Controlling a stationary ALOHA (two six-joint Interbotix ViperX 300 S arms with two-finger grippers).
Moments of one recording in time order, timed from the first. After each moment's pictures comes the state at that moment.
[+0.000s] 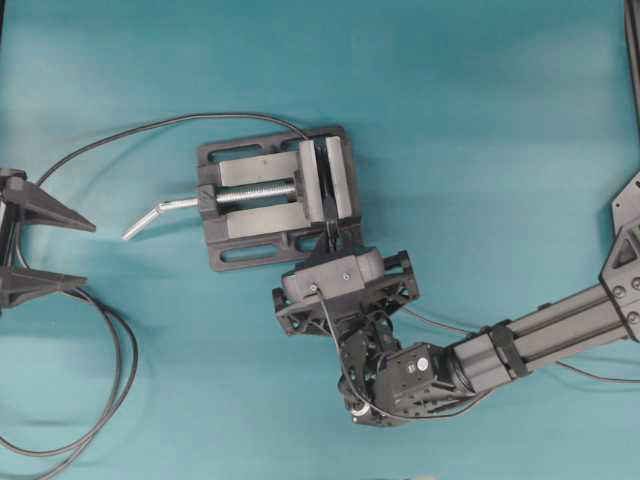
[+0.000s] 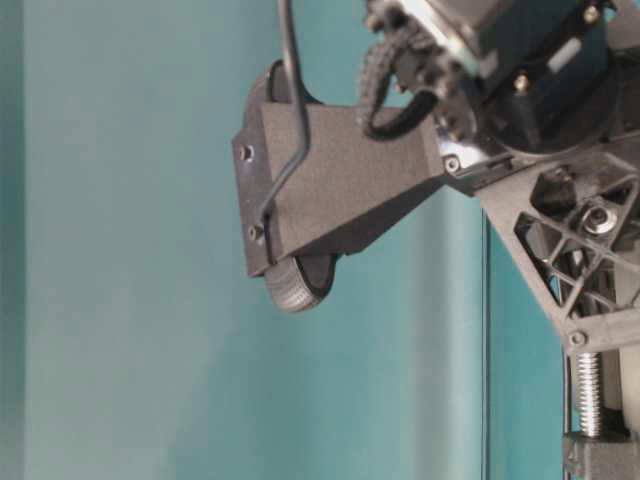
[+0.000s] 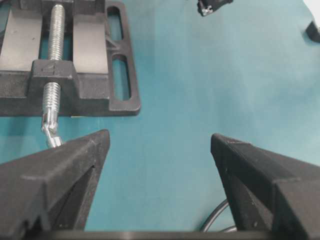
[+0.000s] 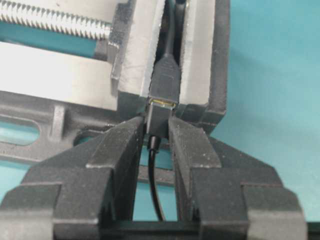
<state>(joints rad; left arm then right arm) -0.12 -1.12 1.58 -0.05 -0.14 -0.14 0.40 0.59 0.08 2.04 -1.45 -1.02</state>
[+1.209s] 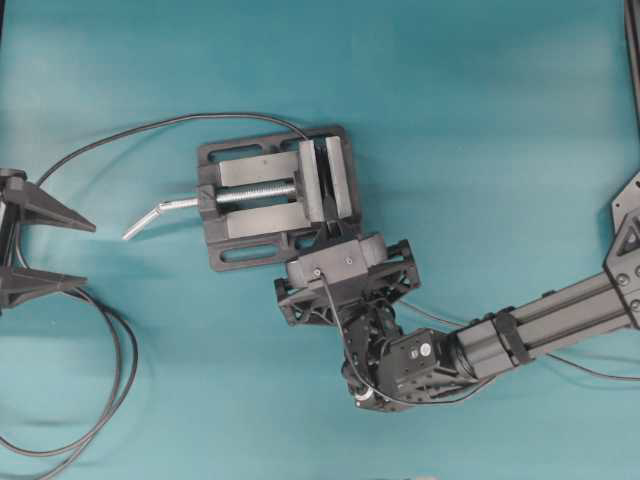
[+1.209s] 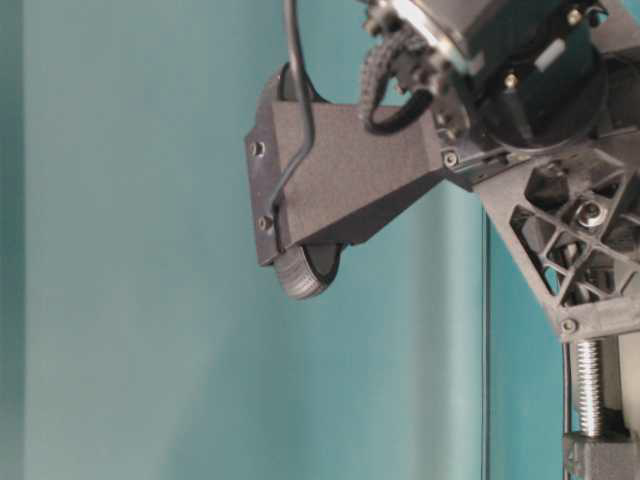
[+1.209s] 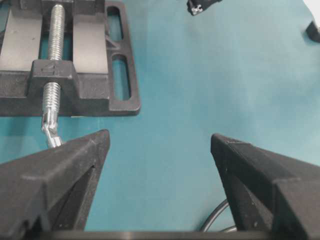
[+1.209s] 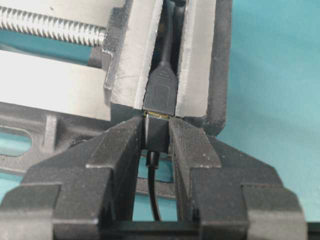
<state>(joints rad) -0.12 -1.12 1.58 -0.05 -0.14 -0.14 0.37 0.57 0.12 2.02 -1.40 -1.00</state>
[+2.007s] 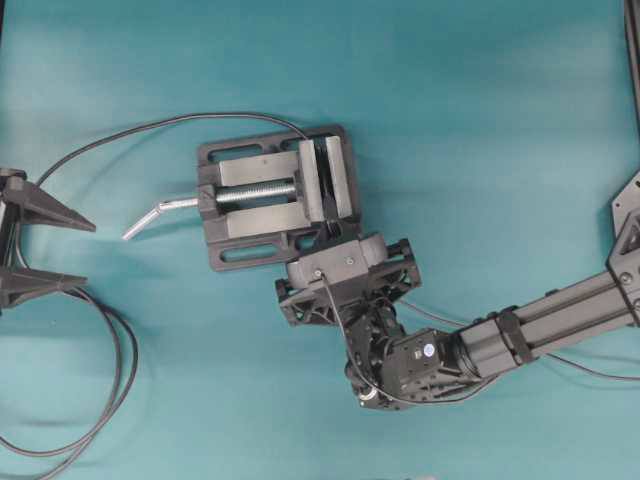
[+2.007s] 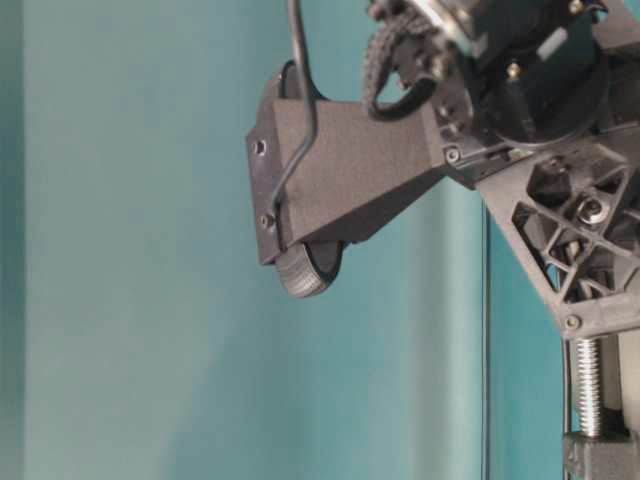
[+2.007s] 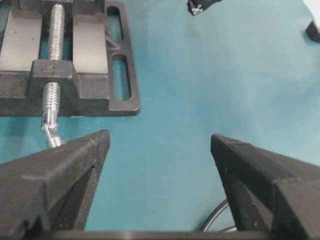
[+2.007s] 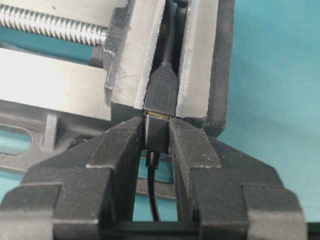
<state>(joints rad) -0.12 -1.12 1.58 -0.05 -0.14 -0.14 0.36 0.56 0.14 2.00 -1.37 -0.99</state>
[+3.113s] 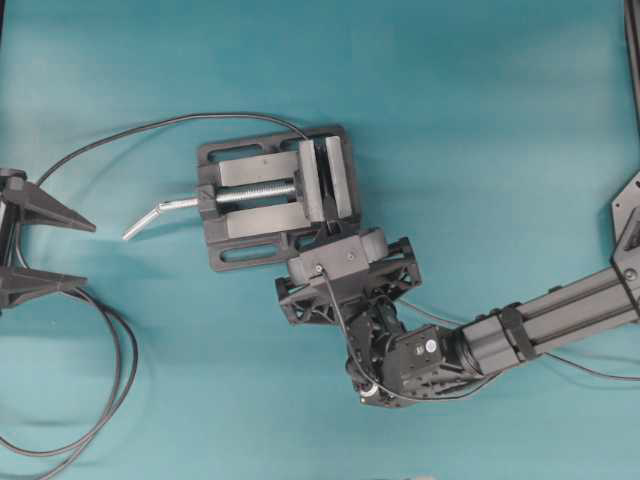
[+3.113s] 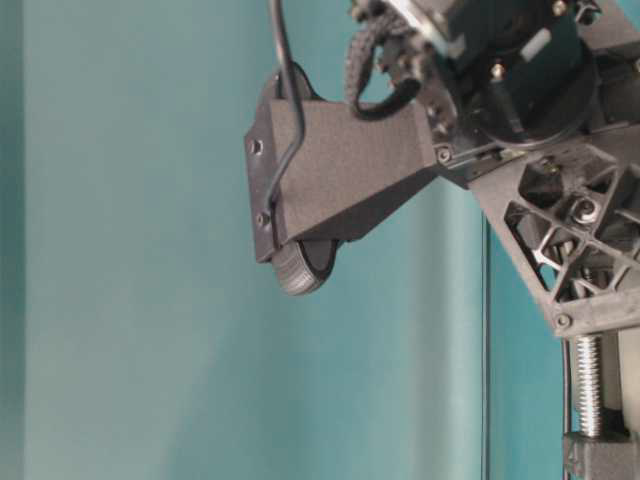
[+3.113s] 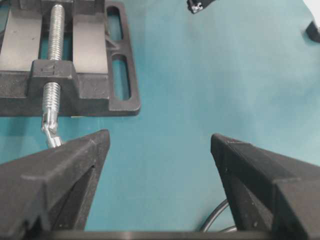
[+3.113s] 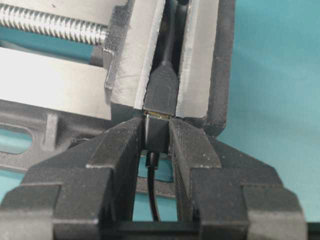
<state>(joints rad) -0.12 -1.12 1.57 -0.05 -0.14 -0.14 0.36 0.55 0.15 2.01 -1.35 -0.99</state>
